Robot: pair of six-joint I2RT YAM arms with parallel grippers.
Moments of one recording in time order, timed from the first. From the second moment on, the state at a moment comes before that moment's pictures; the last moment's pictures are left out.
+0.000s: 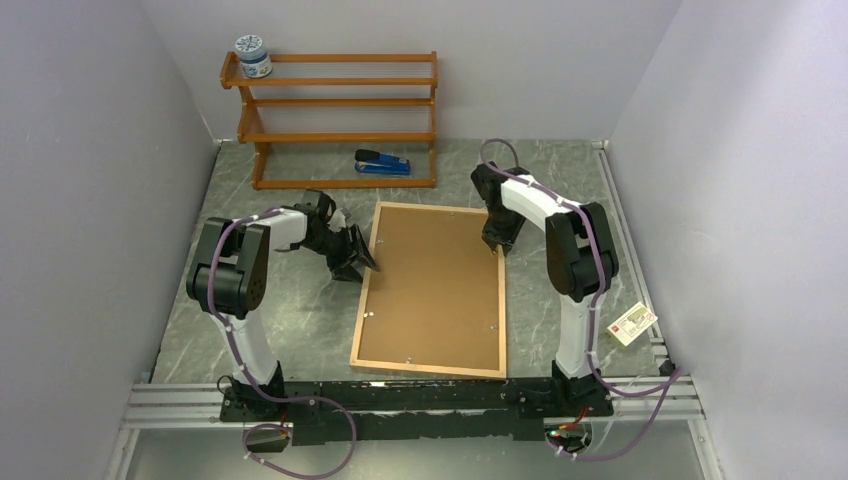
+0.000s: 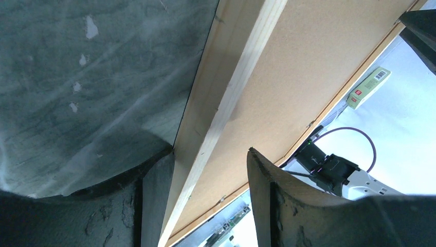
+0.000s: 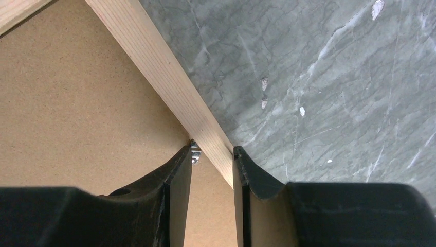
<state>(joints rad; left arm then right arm) -0.21 1.88 1.07 -0.50 0.66 -0.57 0.35 2.05 1.53 -1.00 0.33 0.89</state>
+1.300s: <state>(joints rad) -0.22 1.88 1.09 -0.53 0.63 -0.57 0.33 2.01 1.49 -0.94 0.31 0.85</state>
